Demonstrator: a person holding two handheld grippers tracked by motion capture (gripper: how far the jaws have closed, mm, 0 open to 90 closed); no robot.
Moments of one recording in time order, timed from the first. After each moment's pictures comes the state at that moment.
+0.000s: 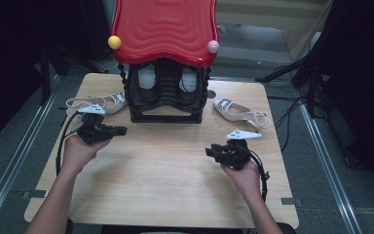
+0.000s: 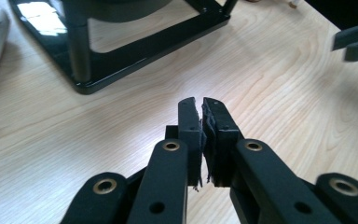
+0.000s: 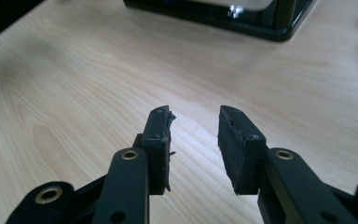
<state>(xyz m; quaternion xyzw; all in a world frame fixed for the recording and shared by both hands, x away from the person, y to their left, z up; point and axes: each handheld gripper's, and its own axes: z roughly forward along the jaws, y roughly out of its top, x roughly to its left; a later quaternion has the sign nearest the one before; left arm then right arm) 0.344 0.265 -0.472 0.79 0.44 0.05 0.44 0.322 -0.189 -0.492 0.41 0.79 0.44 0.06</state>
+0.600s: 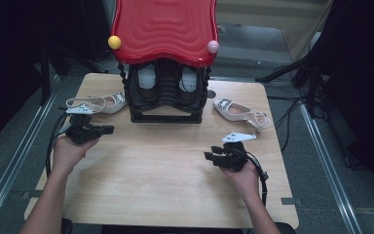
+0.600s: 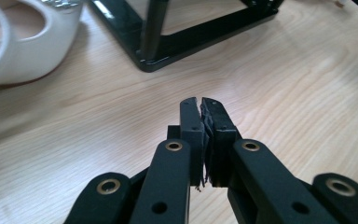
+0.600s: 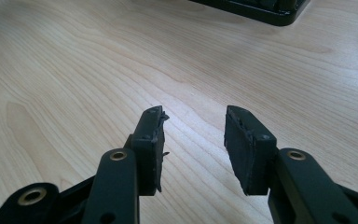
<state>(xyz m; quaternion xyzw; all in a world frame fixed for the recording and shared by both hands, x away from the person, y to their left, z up) 0.348 0.303 -0.487 0.77 0.48 0.08 0.42 0.324 -0.184 -0.507 0.40 0.82 0.41 0.08</state>
